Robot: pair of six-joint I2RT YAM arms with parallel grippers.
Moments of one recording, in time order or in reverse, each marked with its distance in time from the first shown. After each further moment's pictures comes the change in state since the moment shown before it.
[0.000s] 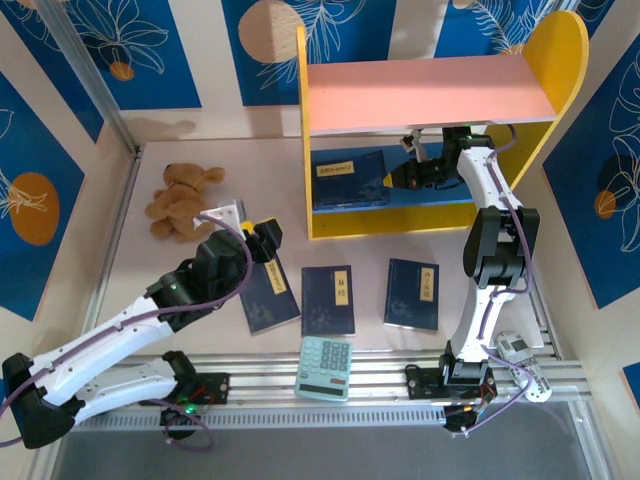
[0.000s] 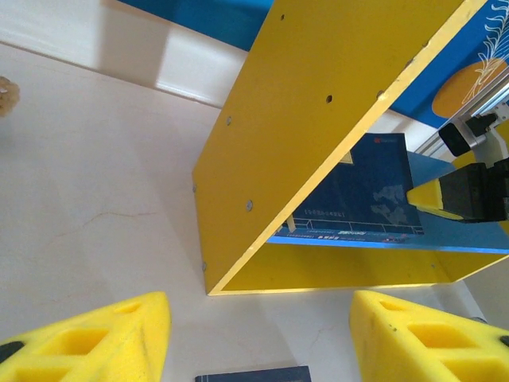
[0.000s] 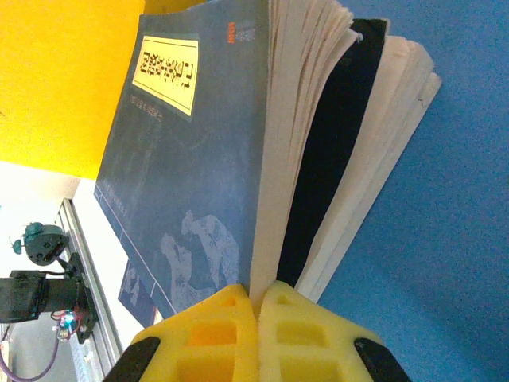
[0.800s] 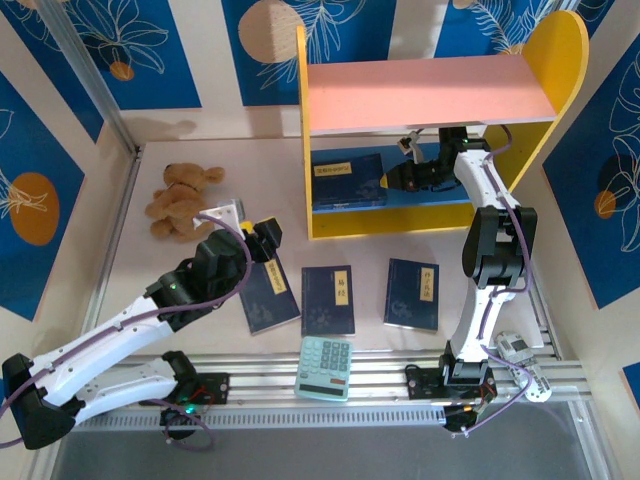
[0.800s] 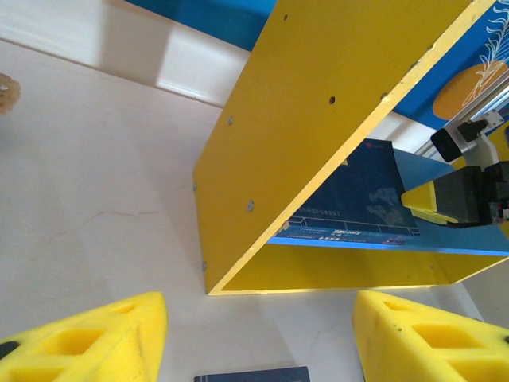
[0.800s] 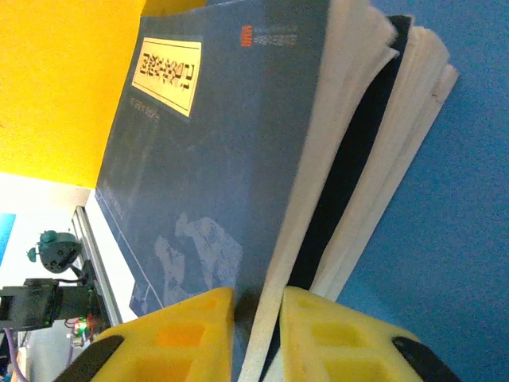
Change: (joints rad) left arm 0.008 -0.001 0.000 -0.002 0.008 -0.008; right arm 0.013 0.000 -0.046 0.064 -0.023 0.066
